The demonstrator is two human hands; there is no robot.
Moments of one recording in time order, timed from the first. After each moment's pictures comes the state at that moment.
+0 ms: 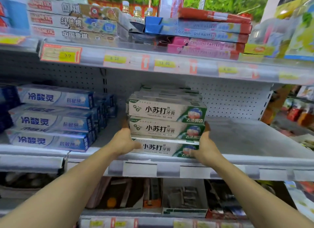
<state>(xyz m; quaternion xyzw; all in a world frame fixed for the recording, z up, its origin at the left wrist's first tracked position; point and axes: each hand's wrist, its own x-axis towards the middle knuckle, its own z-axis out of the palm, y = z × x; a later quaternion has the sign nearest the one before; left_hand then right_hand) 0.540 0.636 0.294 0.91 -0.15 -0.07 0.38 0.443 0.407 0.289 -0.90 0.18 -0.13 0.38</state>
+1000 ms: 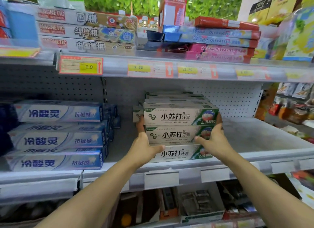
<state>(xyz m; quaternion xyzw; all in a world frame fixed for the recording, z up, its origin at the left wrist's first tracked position) 0.550 0.655 0.293 0.77 -0.30 -0.08 0.56 0.467 0.437 0.298 -0.82 0.22 -0.27 0.45</state>
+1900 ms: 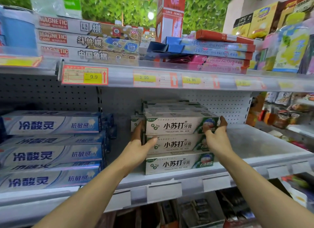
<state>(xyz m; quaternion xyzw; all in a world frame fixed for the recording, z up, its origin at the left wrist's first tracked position) 0.570 0.672 0.313 0.77 -0.30 -0.11 0.55 0.480 0.451 0.322 -0.75 0.31 -0.37 0.47</state>
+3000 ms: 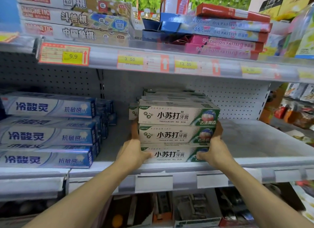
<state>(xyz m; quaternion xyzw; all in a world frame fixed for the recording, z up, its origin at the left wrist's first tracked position) 0.559 0.643 0.279 0.92 -0.19 -0.05 0.35 0.472 0.419 0.281 -0.87 0.26 -0.19 0.37</state>
